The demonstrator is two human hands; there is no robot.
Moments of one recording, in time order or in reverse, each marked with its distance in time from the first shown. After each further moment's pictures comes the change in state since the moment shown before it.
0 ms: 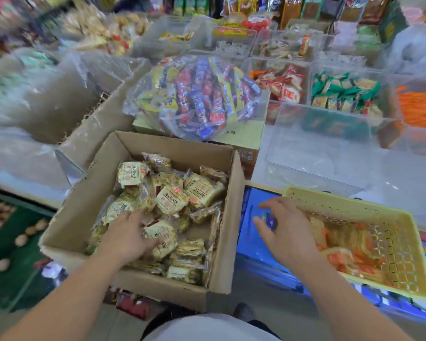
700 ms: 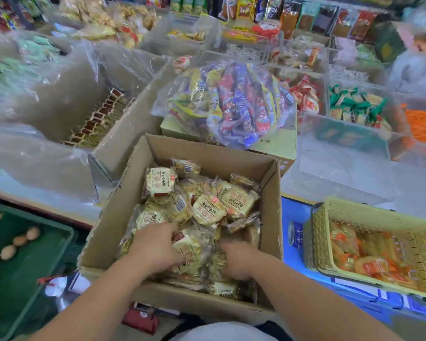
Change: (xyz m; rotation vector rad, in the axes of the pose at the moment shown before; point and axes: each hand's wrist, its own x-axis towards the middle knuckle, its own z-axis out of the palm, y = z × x) left_hand 0.049 -0.059 -0.013 0.059 -0.141 0.260; right_hand 0.040 -0.131 0.157 -0.401 -0.909 0.076
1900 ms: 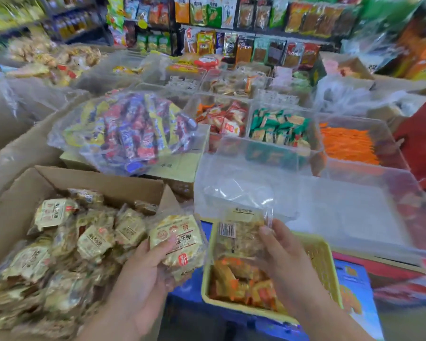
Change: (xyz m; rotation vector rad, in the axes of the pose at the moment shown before) left_hand -0.043 0.304 0.013 -1.887 0.017 -0.113; right_hand -0.184 0.267 -0.046 1.695 0.716 -0.301
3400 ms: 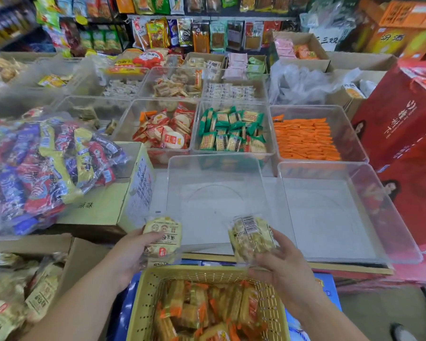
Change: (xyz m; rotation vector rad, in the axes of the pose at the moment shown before) left_hand 0.187 -0.019 0.124 0.605 0.006 -0.190; right_hand 0.102 -0.018 -0.180 0.105 0.176 0.154
